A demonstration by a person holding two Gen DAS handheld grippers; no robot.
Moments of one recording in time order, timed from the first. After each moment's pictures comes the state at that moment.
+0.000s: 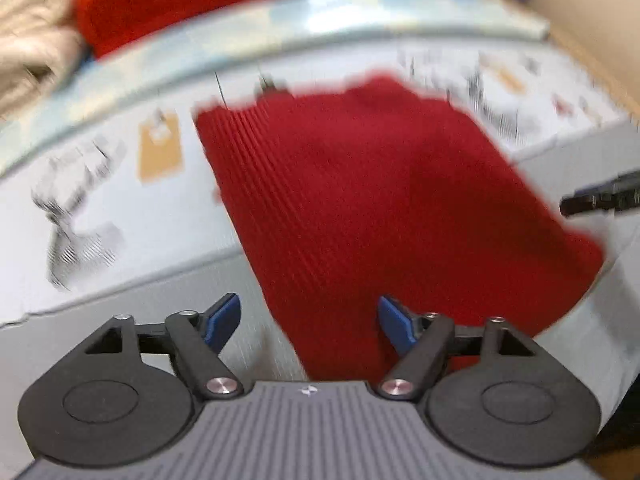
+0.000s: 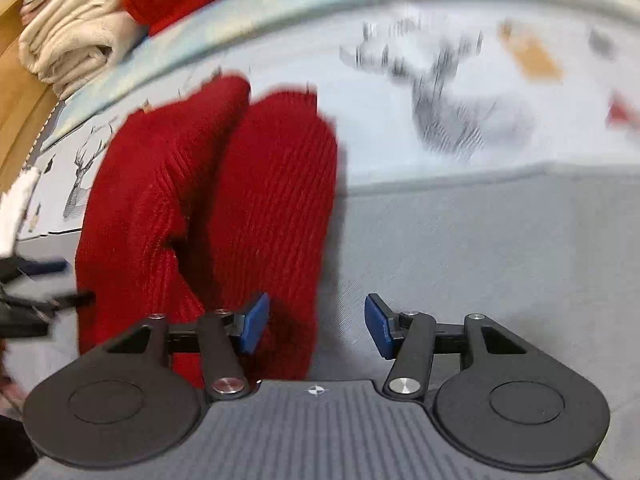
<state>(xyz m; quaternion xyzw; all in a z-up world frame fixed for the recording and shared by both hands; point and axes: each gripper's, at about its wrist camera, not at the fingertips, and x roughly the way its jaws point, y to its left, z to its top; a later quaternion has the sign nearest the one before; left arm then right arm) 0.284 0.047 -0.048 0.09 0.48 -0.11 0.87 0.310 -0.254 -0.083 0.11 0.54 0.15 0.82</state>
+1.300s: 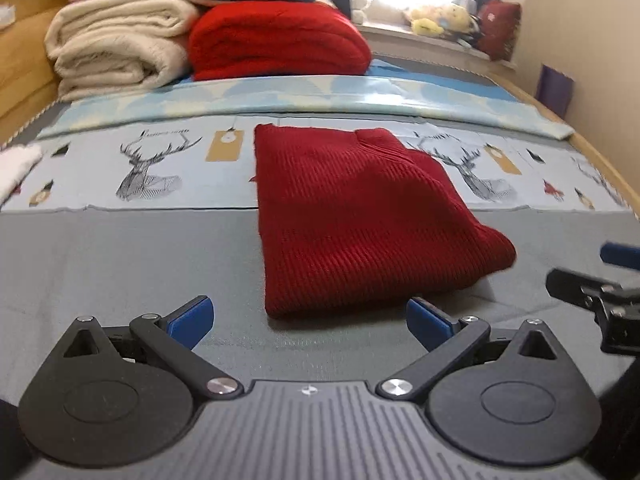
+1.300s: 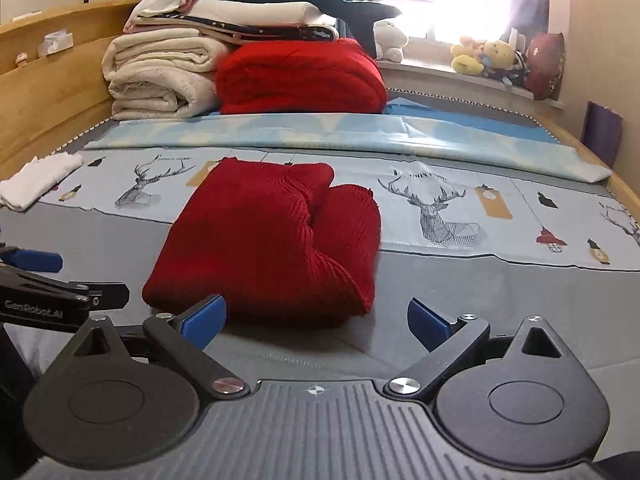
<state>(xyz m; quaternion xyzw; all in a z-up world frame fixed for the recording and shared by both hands) 0.113 0.009 -0.029 -0.03 0.38 0.00 0.92 0.110 -0.196 -0.010 0.00 0.33 0.14 0.93</state>
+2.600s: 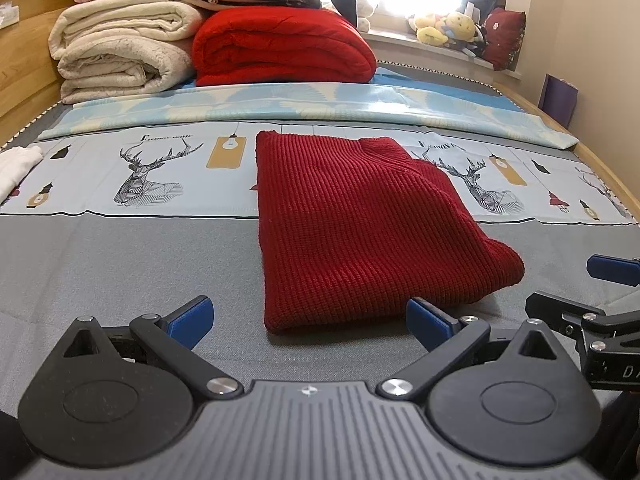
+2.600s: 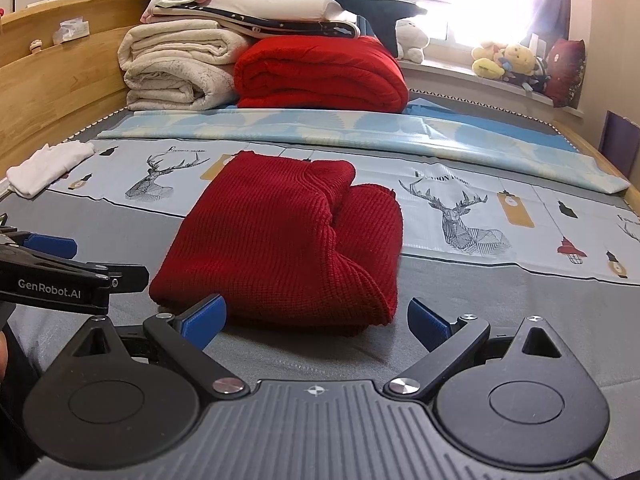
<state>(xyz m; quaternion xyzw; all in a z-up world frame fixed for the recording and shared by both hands) 0.125 0.011 -0.033 -0.02 0.37 0.00 0.93 0.121 -0.183 -0.021 -0.02 0.33 0.17 0.93</state>
